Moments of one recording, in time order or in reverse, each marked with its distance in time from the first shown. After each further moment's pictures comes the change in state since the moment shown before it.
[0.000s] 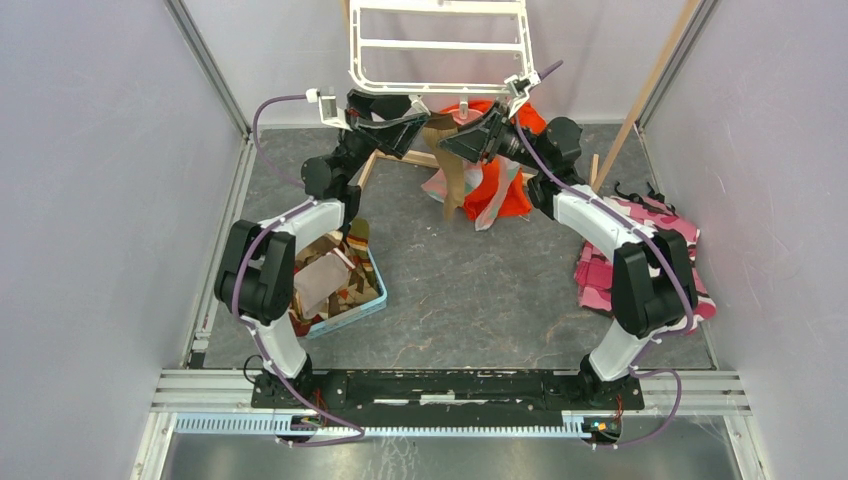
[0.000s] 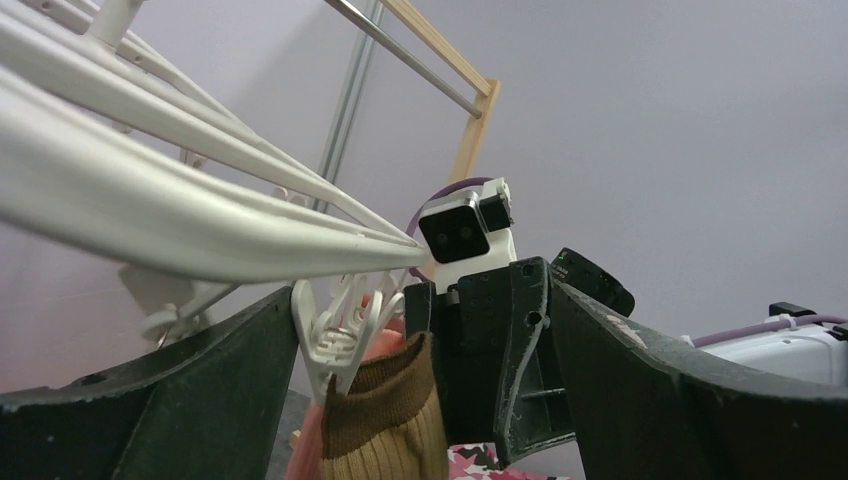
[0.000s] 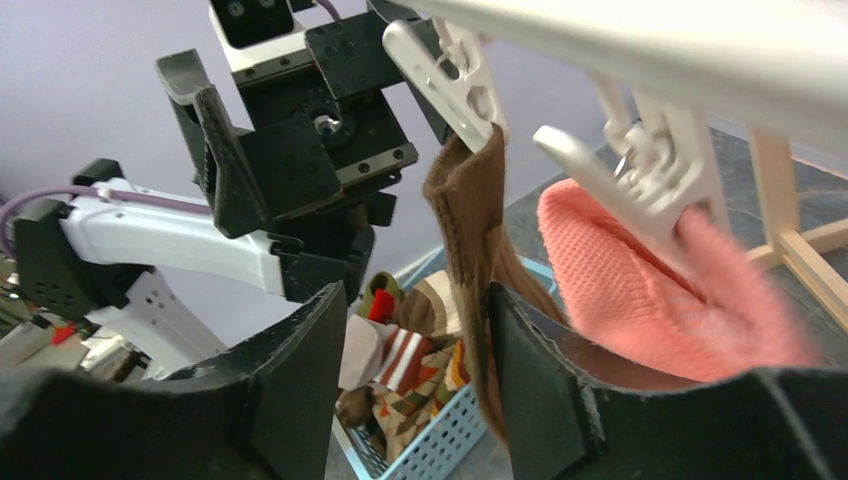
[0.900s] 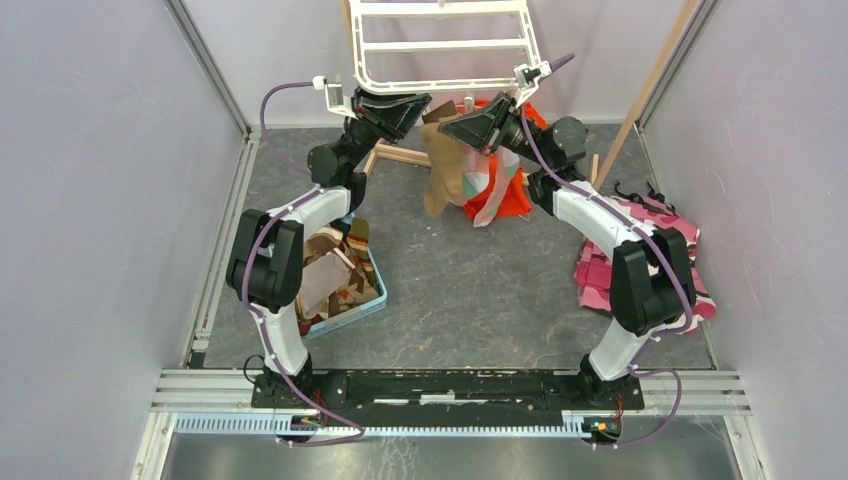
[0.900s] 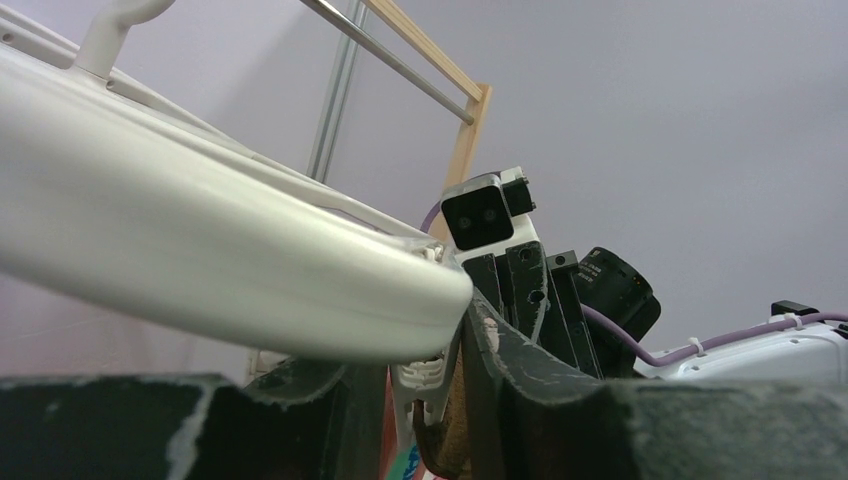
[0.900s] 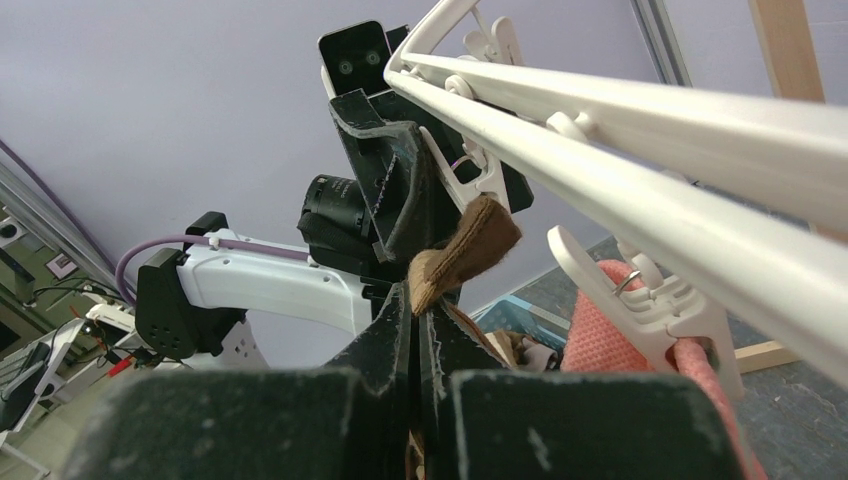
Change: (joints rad) left arm -0.006 0.125 0.187 0.000 0.043 -0.037; right arm 0.000 0.032 0.050 0.184 0.030 0.195
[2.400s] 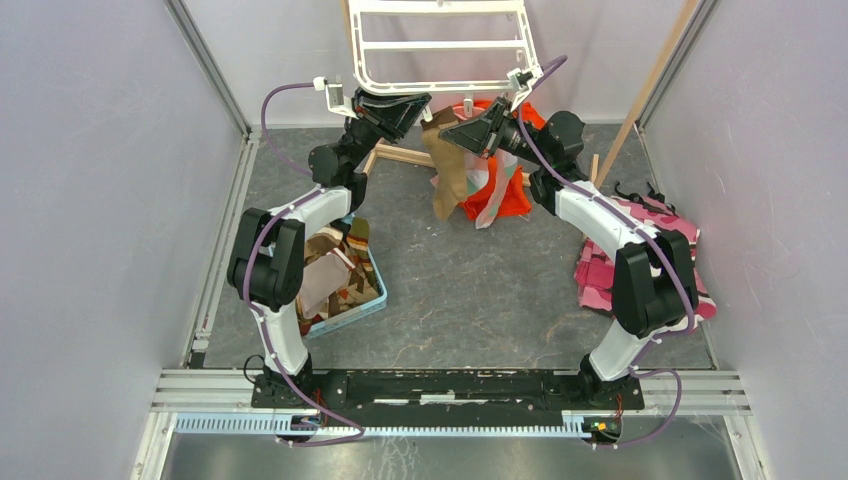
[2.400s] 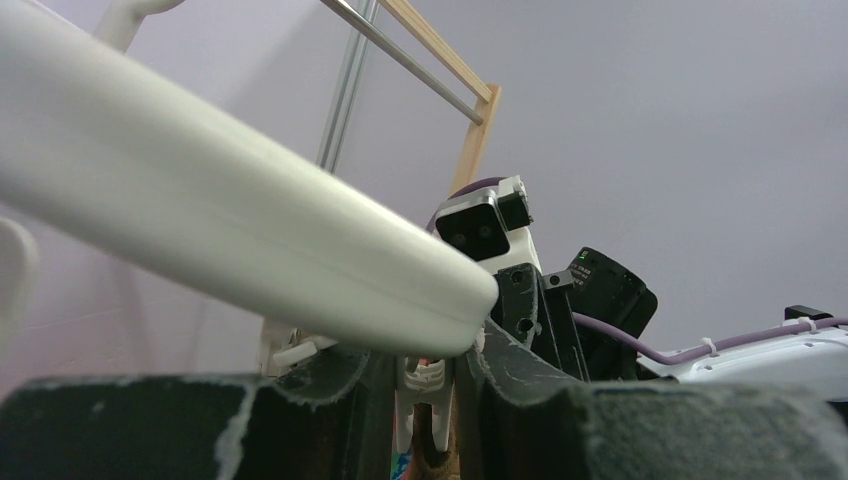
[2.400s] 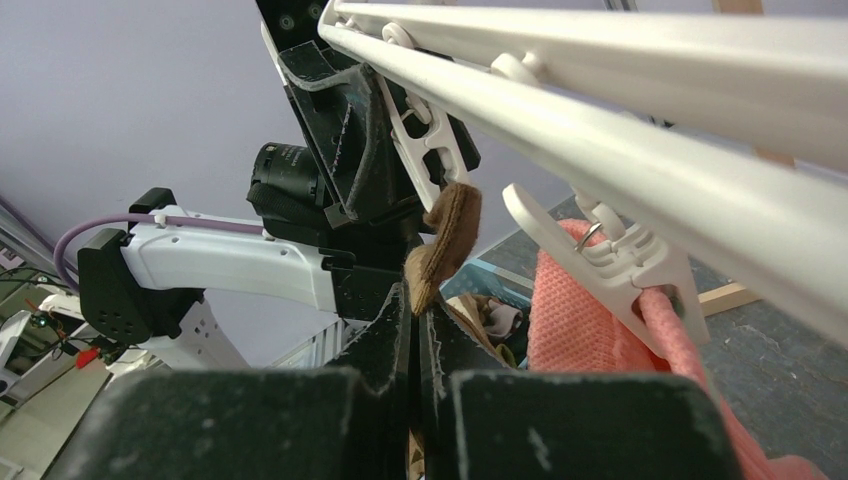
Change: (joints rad) left arm 0.000 0.011 0.000 0.000 -0.013 0.000; right arm -0.006 -0.015 0.000 -0.176 -0.014 -0.137
